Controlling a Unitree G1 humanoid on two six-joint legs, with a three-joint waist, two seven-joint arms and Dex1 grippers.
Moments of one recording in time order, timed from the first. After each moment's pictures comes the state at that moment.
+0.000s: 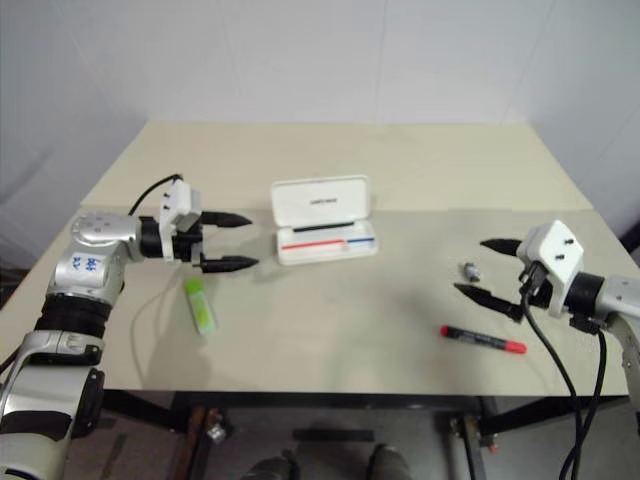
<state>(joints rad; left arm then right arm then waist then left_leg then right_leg) -0.89 0.66 -0.02 0.57 -0.23 0.11 -1.26 -0.27 -0.93 -0.31 -0.08 0.42 0.27 1.03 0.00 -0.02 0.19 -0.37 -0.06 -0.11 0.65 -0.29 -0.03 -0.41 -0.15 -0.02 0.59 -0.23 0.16</state>
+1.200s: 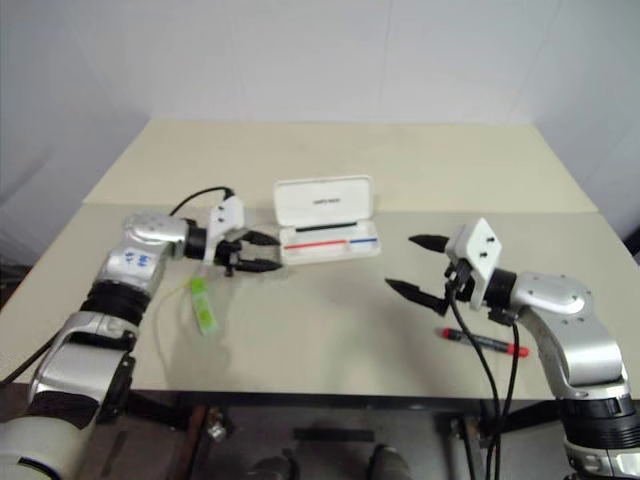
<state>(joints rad) -1.05 0.50 -0.18 0.81 -0.01 -0.01 -1.18 -0.37 -0.73 -0.12 -0.20 0.45 0.33 0.93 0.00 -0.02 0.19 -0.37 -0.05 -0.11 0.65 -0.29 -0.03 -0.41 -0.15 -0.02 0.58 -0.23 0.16</state>
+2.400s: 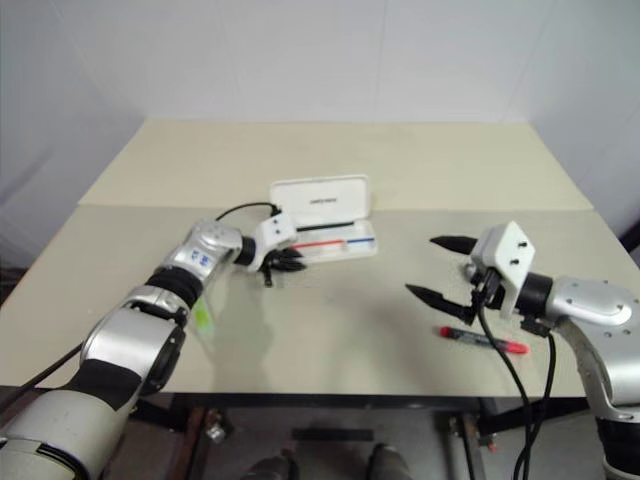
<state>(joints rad) -1.21 0.33 -0.23 1.23 0.20 -0.09 -0.93 -0.25 -0.85 -0.25 -0.31 0.49 0.35 0.96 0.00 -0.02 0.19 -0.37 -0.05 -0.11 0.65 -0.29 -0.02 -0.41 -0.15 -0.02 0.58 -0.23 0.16</state>
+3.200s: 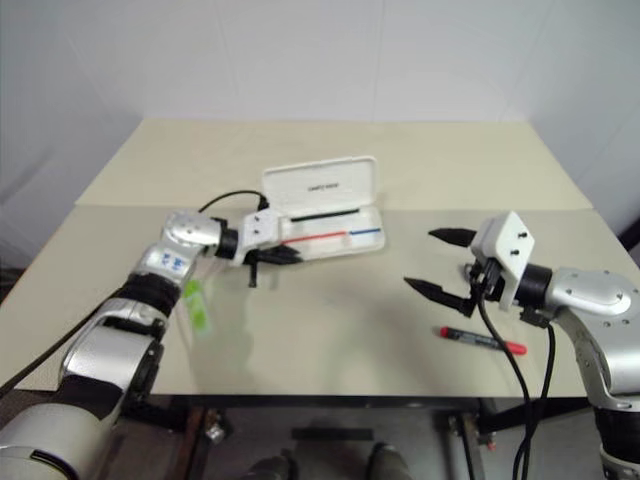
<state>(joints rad) -1.03 0.46 -0.18 0.83 0.12 -0.24 -1.18 -0.30 -0.85 -0.22 -0.29 0.49 0.36 0.97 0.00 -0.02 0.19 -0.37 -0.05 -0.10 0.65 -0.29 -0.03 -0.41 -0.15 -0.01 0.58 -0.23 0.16</state>
